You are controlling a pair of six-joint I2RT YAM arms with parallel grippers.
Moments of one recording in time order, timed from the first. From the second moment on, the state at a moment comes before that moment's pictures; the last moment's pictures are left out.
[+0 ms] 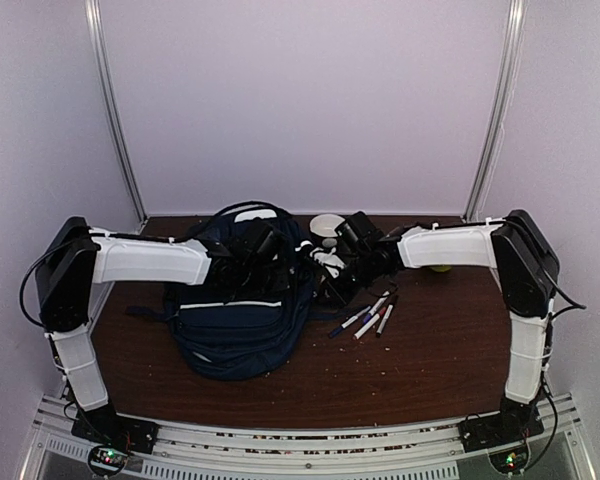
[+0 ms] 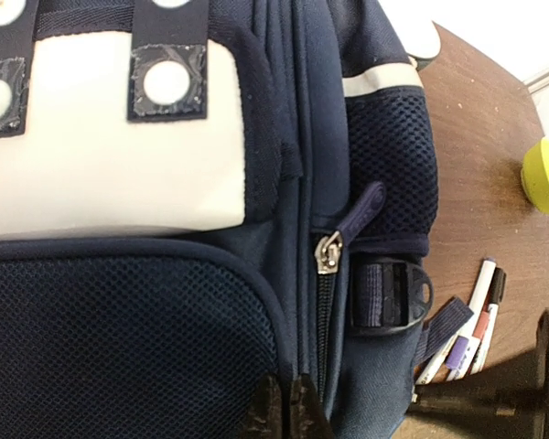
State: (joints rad) left arm -0.86 1.86 1.29 -0.27 -0.24 -0.86; right arm 0.71 1.99 1.42 -0.41 -0.39 -0.14
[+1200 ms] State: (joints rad) left arm -0.83 1.68 1.14 -0.02 -0.09 -0.75; right arm 1.01 1.92 1.29 -0.30 -0.39 -0.24
